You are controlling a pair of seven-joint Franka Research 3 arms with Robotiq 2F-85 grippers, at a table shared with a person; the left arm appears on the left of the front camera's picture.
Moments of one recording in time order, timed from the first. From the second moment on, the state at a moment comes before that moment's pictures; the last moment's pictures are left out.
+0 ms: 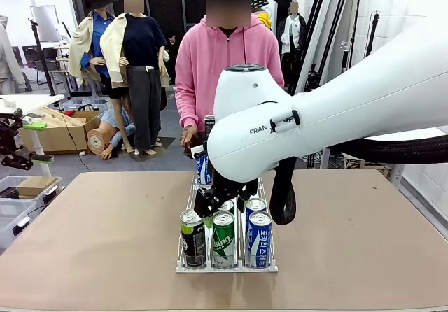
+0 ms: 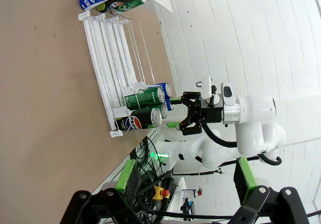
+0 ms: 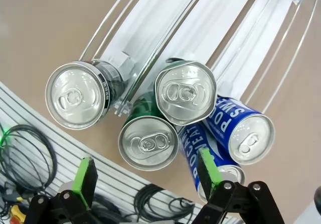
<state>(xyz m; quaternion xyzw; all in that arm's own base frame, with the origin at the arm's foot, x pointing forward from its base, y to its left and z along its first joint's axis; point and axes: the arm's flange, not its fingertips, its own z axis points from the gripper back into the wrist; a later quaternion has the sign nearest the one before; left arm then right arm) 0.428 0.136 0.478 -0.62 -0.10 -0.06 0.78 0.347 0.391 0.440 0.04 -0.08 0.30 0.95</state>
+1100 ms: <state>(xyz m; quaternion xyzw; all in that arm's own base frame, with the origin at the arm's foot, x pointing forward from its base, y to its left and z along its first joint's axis) 0.428 0.136 0.478 -0.62 -0.10 -0.06 0.78 0.364 0.397 0.415 0.04 -0.04 0.30 0.95</state>
